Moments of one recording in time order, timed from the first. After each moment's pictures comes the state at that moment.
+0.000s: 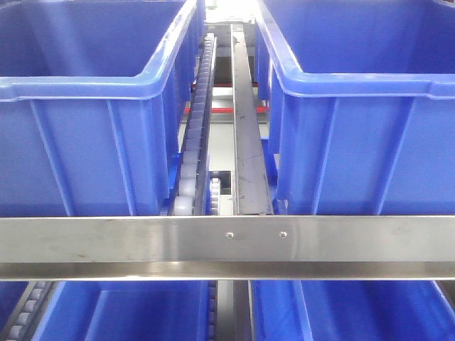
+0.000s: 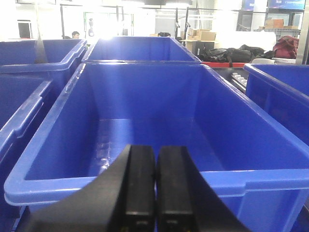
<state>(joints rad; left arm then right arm) -0.17 0.18 -0.17 -0.36 -0.04 0.30 0.05 -0.01 0.03 -0.02 0.00 0.07</state>
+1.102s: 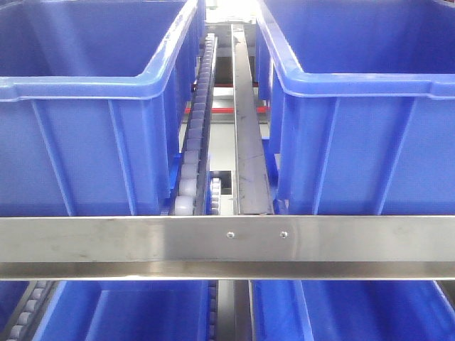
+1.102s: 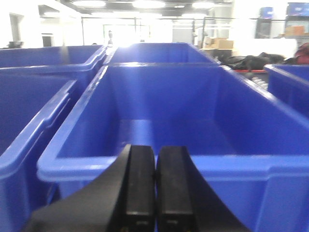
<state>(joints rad) -0.07 0.01 -0.06 -0.16 -0.01 0.14 0.05 -0.01 0.03 -0.02 0.00 0.07</state>
